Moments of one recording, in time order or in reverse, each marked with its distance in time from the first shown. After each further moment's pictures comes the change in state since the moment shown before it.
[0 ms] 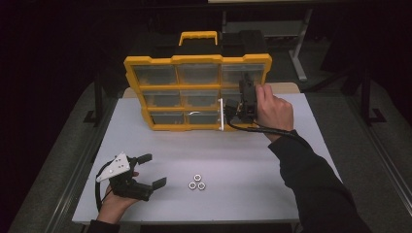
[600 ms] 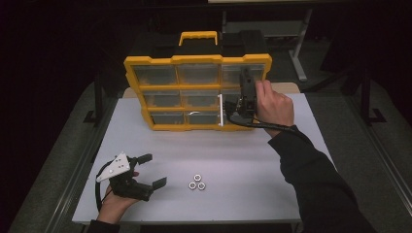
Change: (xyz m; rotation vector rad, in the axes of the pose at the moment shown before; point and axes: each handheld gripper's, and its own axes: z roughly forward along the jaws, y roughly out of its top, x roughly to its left) left arm 0.000 0.000 0.000 0.001 -0.002 0.006; right arm -0.009 0.002 0.007 0.001 -0.037 -0.016
